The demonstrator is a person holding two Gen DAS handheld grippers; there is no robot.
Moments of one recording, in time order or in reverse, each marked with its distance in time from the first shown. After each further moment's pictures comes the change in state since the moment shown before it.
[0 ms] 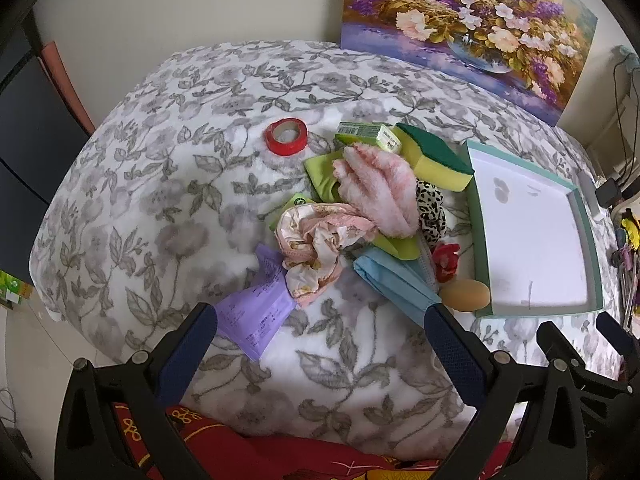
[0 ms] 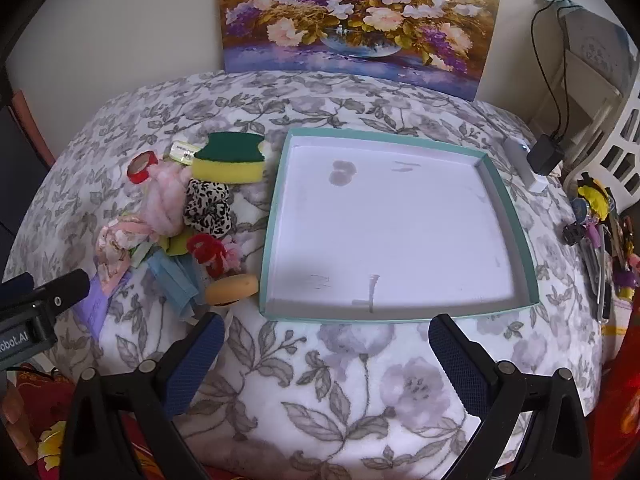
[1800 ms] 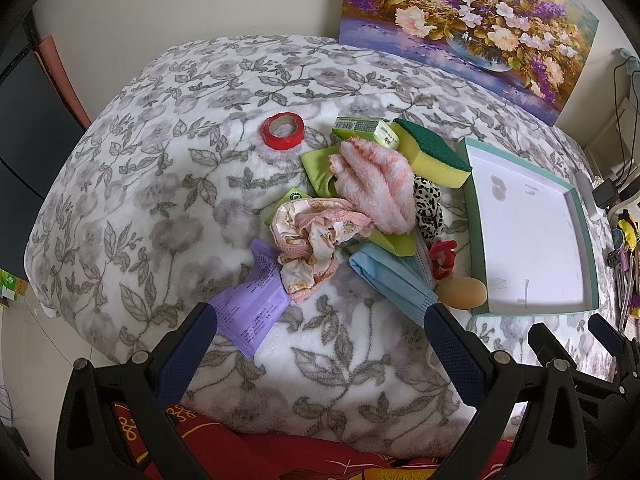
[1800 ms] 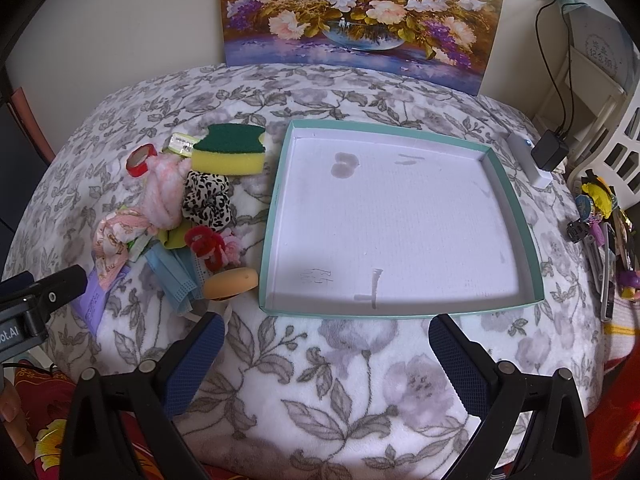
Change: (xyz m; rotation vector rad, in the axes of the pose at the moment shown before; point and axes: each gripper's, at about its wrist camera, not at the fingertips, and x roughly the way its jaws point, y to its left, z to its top) left arm 0.003 0.001 0.000 -0.003 0.016 -0.012; right arm 0.006 0.001 -0.001 -0.002 0.016 0.000
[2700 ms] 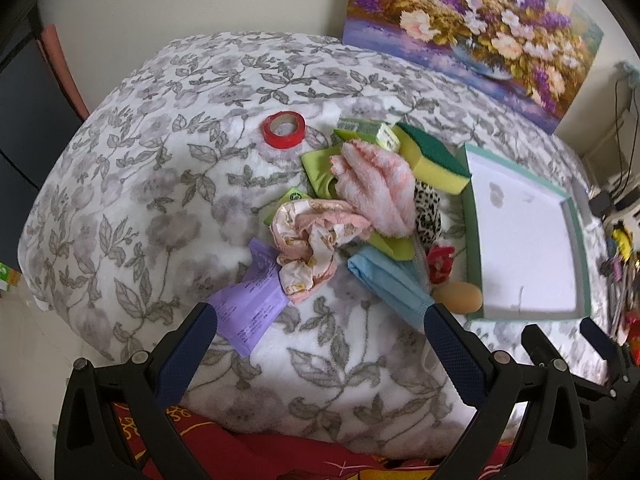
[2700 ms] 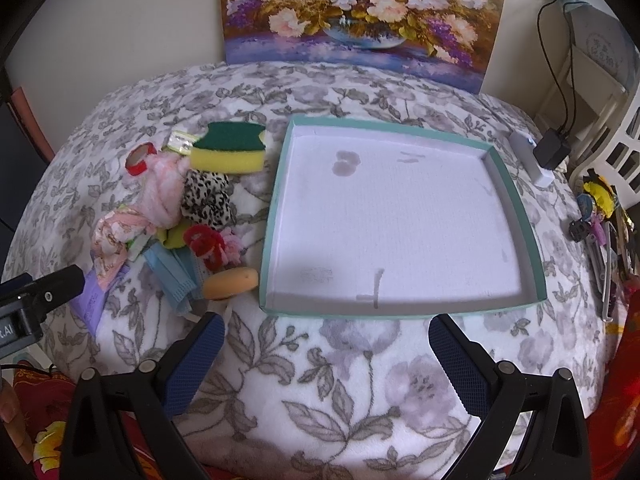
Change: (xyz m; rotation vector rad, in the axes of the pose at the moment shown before) left arm -0.001 0.009 0.001 -0.045 0.000 -0.038; right arm 0.002 0.001 0.001 0.000 -0.006 0.007
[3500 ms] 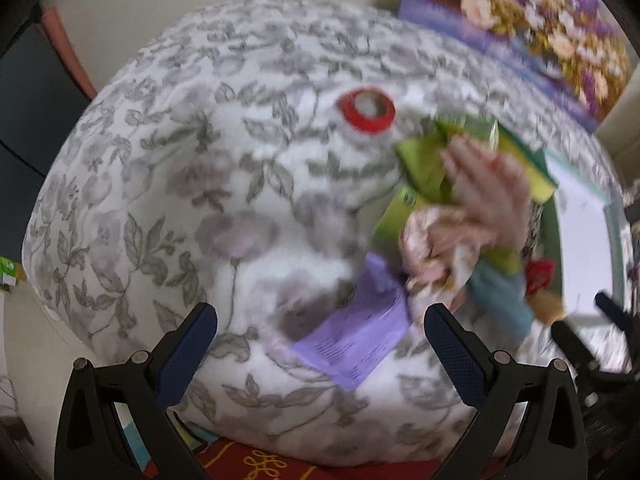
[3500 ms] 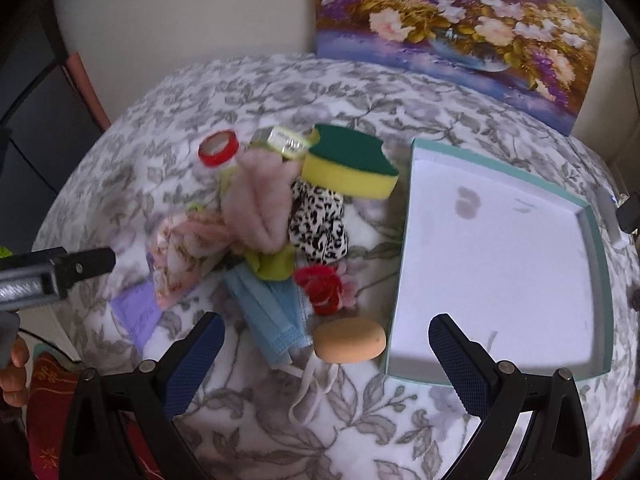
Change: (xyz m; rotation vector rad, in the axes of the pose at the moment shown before) left arm 0.051 0.081 0.025 0.015 0.125 0.056; right arm 0.035 0.078 0.024 -0.163 0.017 0.178
